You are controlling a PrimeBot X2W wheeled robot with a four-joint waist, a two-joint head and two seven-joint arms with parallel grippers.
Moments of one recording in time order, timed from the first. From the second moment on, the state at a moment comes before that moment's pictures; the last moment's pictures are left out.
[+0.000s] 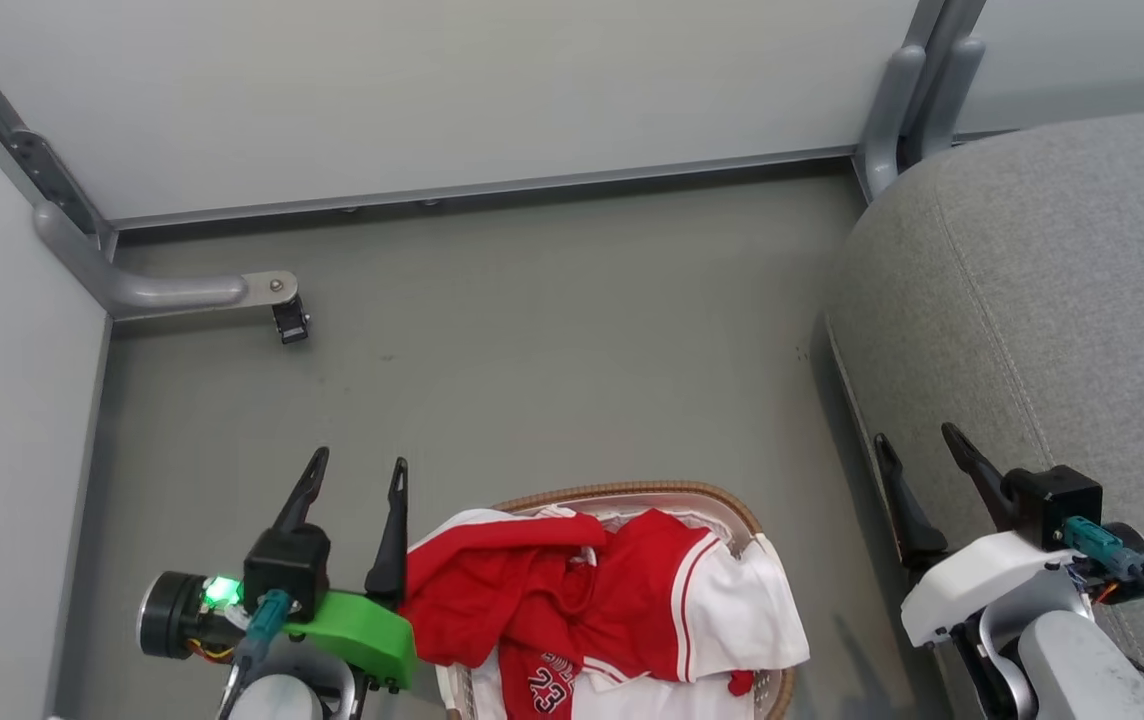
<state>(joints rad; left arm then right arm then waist) -0.14 0.08 -0.20 0.35 -0.08 -0.06 -0.25 -0.21 -0.17 0.15 0.41 0.30 0.13 -0.25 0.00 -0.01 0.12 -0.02</state>
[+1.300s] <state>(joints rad) -0.74 0.08 -0.59 1.14 0.18 -0.05 -0.26 -0.44 -0.16 0.24 0.35 0.30 0.13 -0.26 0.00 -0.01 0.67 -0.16</state>
